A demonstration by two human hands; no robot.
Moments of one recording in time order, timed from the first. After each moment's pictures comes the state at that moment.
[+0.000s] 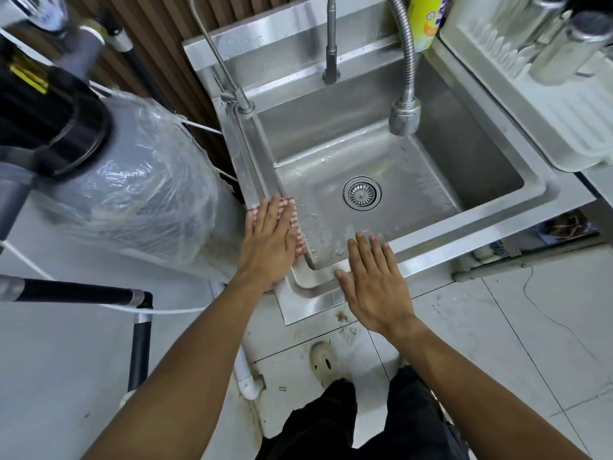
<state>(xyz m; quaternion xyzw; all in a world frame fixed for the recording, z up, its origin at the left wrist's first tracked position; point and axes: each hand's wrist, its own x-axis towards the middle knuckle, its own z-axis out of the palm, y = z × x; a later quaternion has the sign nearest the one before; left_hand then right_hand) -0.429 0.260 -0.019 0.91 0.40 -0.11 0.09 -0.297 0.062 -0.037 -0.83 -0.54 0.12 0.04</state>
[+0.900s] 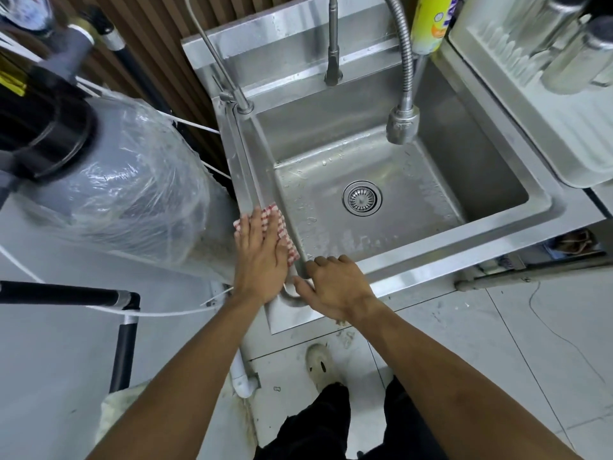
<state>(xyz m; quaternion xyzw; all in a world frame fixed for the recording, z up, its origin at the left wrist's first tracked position) -0.430 0.237 -0.029 0.86 0.47 0.01 0.19 -0.295 0.118 -0.018 -0.73 -0.64 0.22 0.03</state>
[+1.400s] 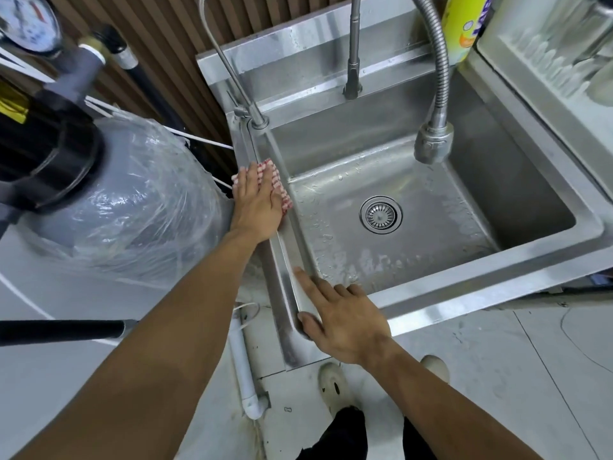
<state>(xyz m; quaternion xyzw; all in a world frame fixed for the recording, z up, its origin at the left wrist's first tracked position) -0.378 0.386 -0.030 0.85 0.50 -0.01 0.17 -0.308 0.122 -0.029 -0.70 -0.69 0.19 0.07</state>
